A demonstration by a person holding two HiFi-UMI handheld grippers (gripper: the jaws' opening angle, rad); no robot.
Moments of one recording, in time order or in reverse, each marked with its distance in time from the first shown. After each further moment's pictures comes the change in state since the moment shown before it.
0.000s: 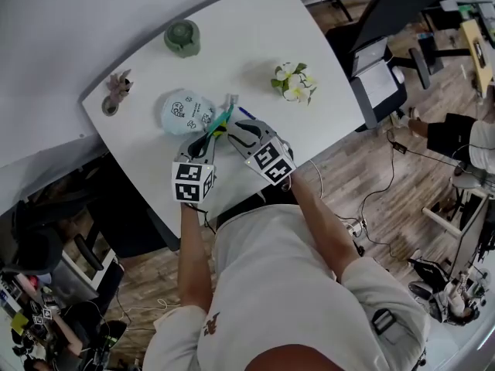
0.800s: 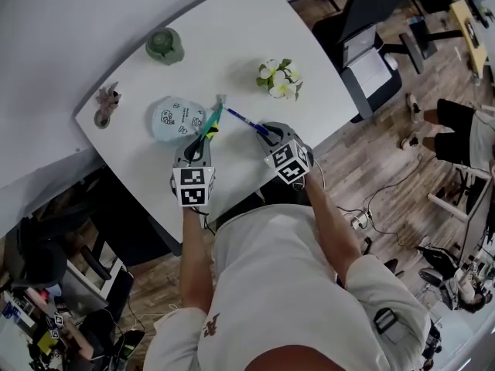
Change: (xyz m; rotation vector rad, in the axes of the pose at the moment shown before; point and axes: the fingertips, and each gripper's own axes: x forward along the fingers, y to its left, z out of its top) left arm 0.009 -0.003 0.000 0.094 0.031 0.101; right arm -0.053 -0.059 -0.090 0.014 0.185 -0.217
